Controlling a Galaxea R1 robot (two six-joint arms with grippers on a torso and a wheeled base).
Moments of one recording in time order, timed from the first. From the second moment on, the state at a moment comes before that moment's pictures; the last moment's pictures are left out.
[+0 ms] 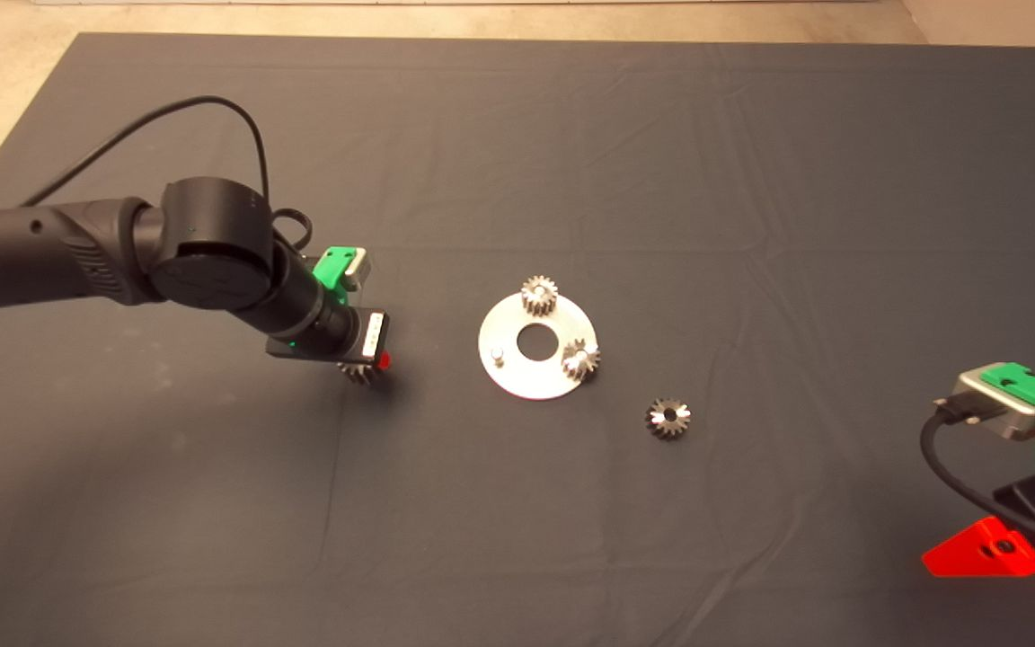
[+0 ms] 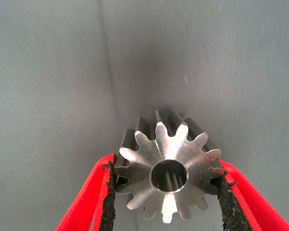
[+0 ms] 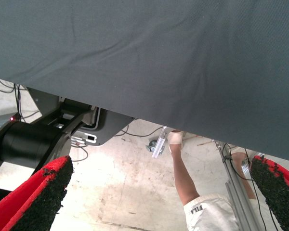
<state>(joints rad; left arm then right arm) -0.32 2.34 -0.98 0.49 1.32 -1.29 0.57 1.96 -0.35 0.08 -1.53 1.39</state>
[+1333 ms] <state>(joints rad) -0.33 2.22 -0.93 0.50 1.30 -1.29 0.57 1.96 -0.35 0.08 -1.53 1.39</state>
